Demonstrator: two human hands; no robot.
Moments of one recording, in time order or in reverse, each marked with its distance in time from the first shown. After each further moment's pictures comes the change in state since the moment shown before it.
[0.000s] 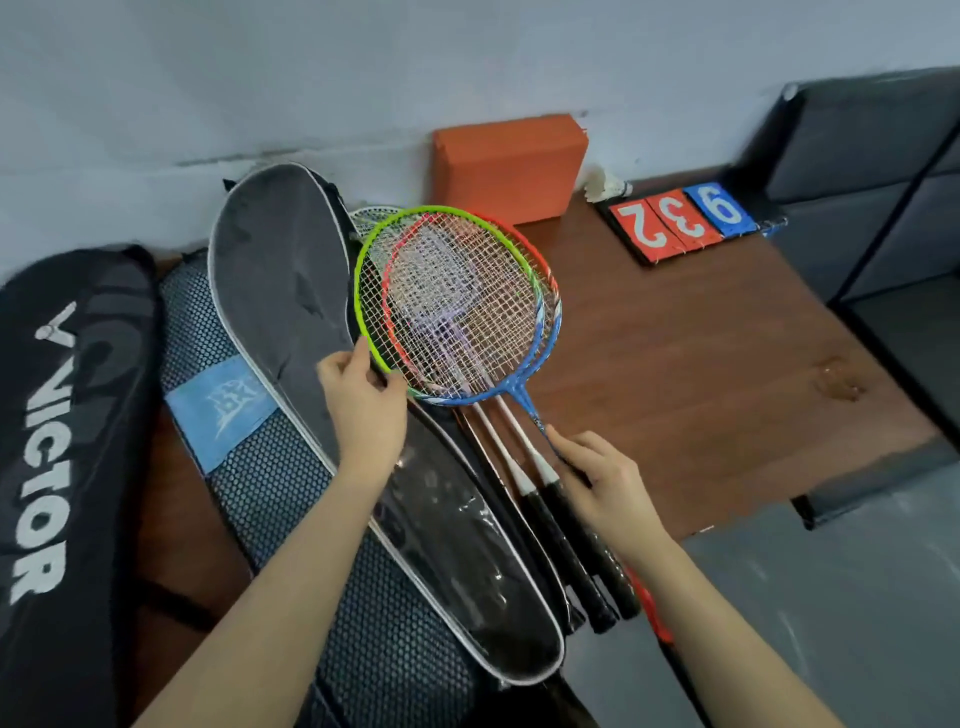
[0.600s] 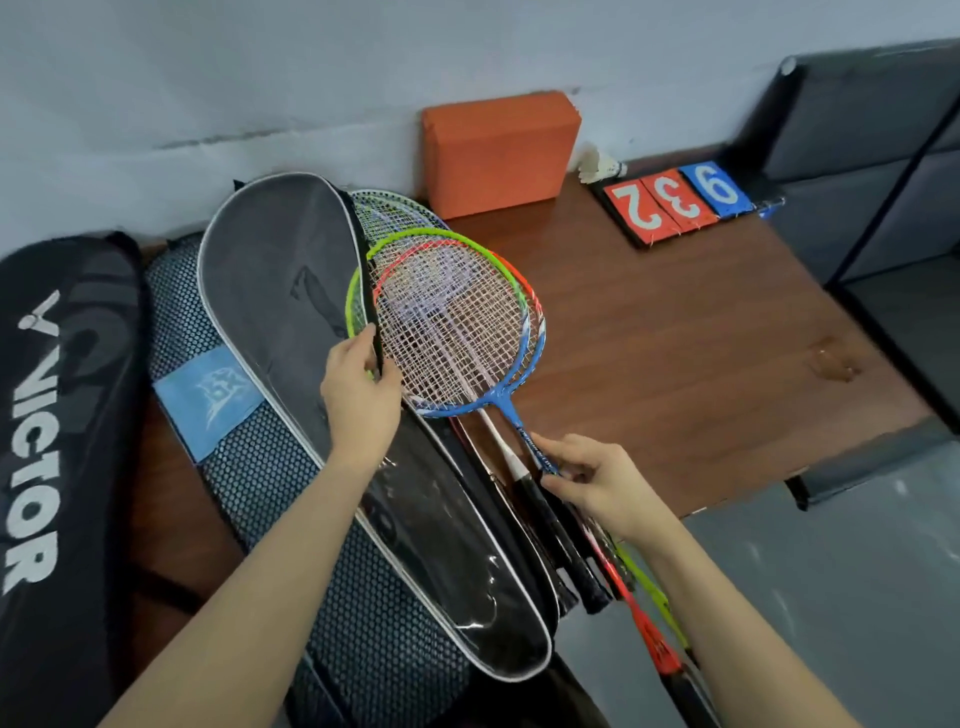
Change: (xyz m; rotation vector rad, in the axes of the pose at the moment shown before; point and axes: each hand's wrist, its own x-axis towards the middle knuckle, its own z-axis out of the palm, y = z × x) left_hand -0.001 -0.010 0.007 0.029 -0.046 0.066; right_hand -0.004 -0.004 -0.016 0.338 -0.283 0.287
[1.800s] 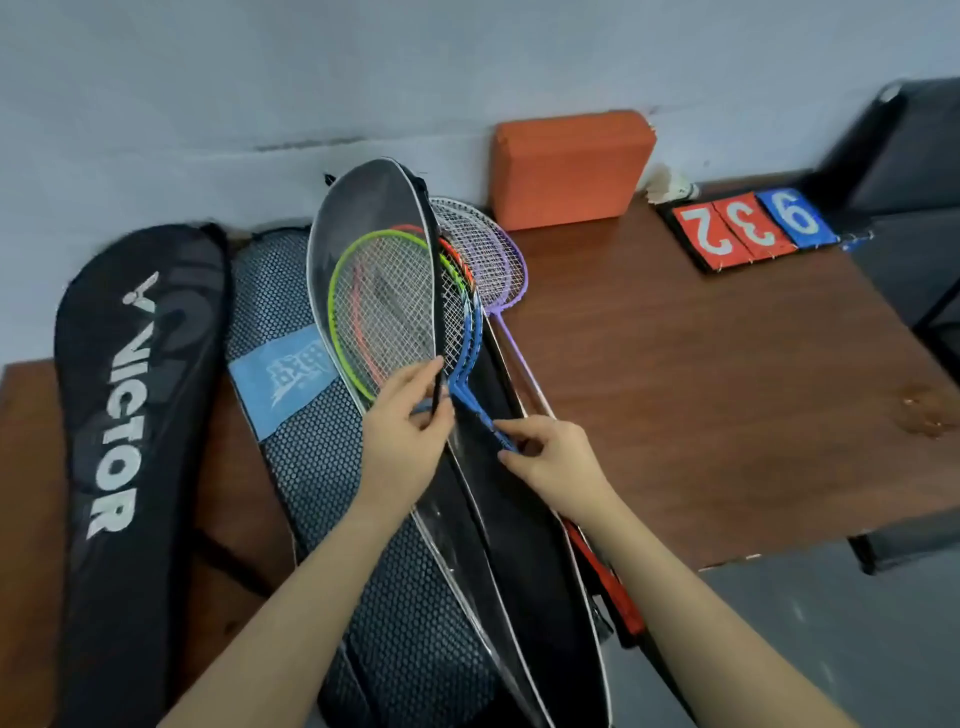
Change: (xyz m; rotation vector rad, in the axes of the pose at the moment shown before) left_hand -0.039 -0.007 -0.028 -0.249 -0.087 0.179; right_hand 0.053 -0.045 0.059 -0.123 0.015 -0.071
